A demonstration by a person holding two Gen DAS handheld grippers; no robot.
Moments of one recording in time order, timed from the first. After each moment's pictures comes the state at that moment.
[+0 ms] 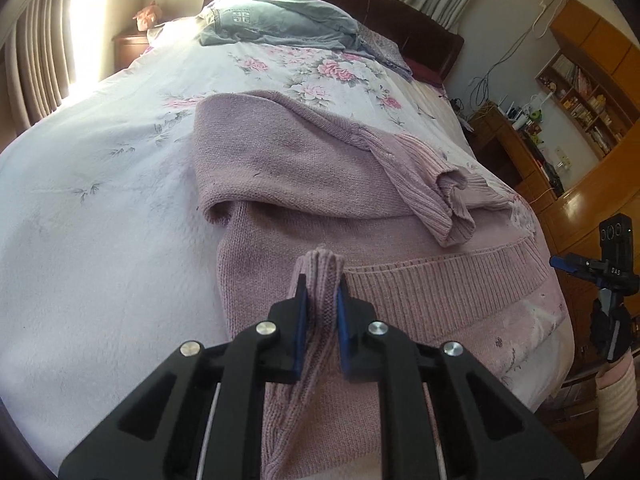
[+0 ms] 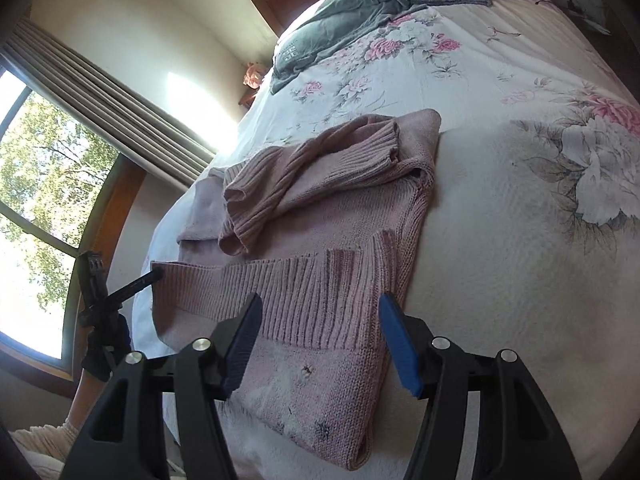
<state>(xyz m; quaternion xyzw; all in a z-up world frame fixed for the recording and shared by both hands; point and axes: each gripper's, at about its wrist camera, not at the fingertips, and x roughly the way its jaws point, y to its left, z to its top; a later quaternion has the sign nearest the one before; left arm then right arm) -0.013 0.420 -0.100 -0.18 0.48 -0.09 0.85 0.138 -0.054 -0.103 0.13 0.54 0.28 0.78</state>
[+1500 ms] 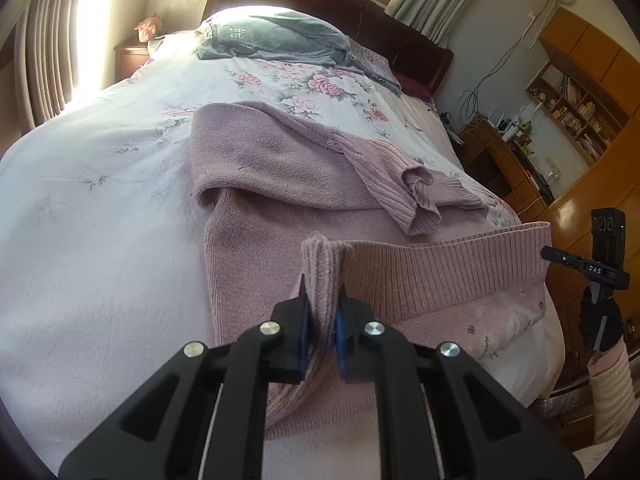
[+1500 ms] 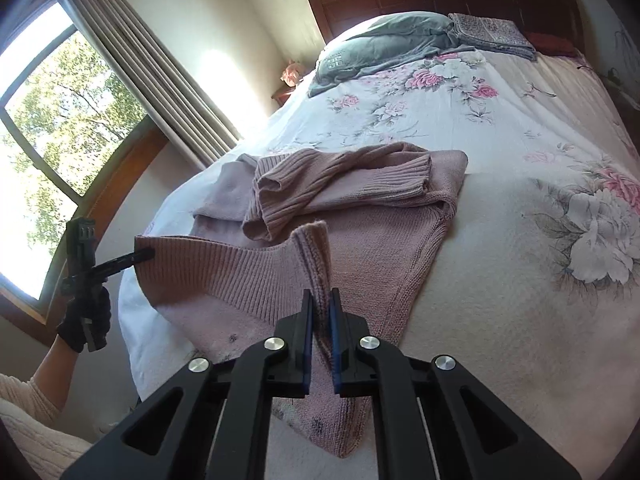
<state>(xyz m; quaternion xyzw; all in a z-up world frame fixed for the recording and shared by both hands) -0.059 0.400 -0.067 -0.19 0.44 -0.10 0.87 0.106 -0.054 -0.067 0.06 0.49 0.34 0.80</state>
